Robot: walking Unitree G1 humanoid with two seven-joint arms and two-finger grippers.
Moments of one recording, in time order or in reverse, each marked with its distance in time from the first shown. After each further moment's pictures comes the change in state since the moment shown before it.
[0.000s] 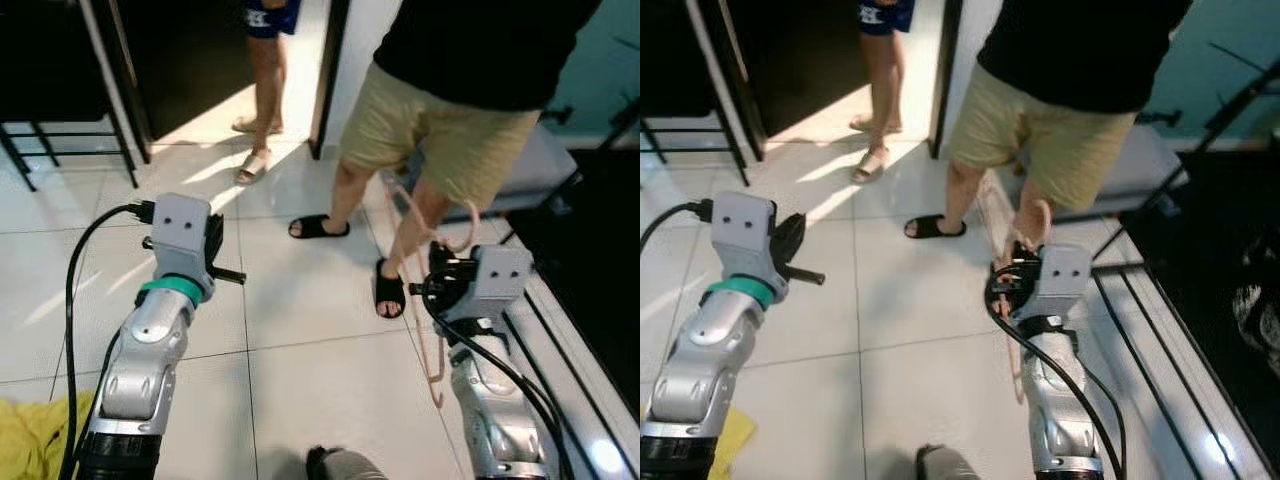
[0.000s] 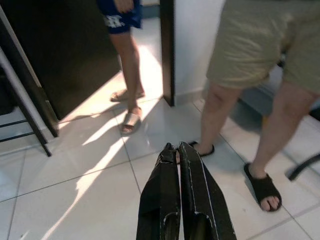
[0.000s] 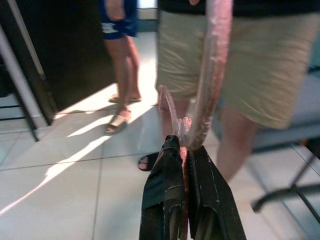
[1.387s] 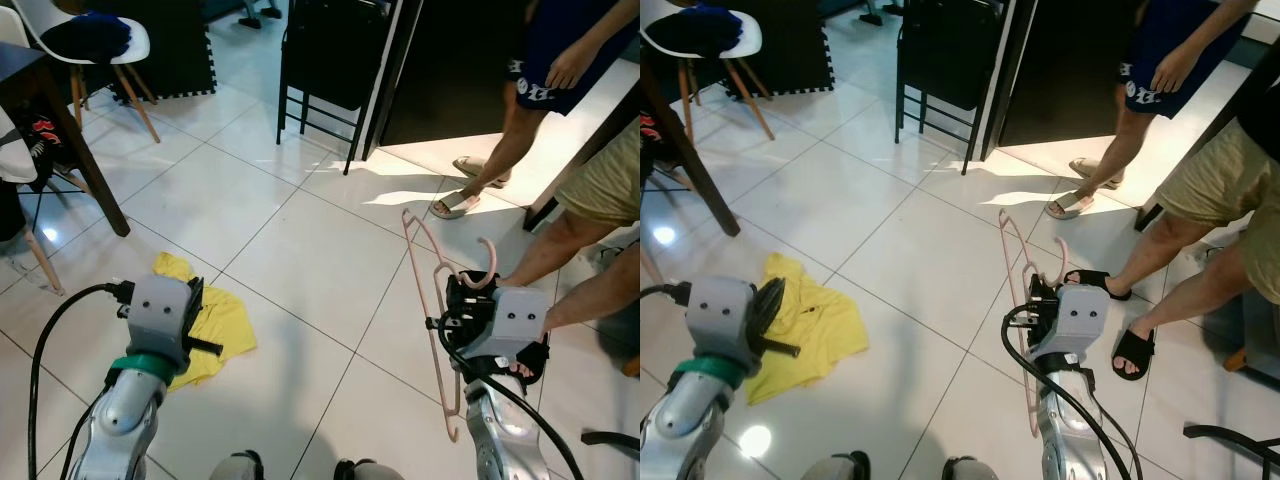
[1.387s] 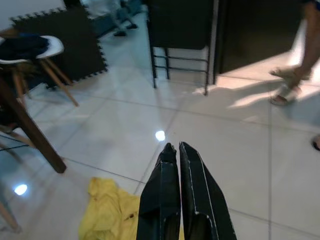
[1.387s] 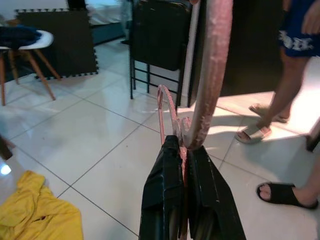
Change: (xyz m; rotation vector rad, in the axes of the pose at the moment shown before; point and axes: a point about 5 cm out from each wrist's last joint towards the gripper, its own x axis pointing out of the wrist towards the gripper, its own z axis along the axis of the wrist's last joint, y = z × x) left arm -0.044 0.015 -0.034 0.049 0.004 0.050; right arm -0.026 -0.020 -0.021 -0.054 0.015 -0.031
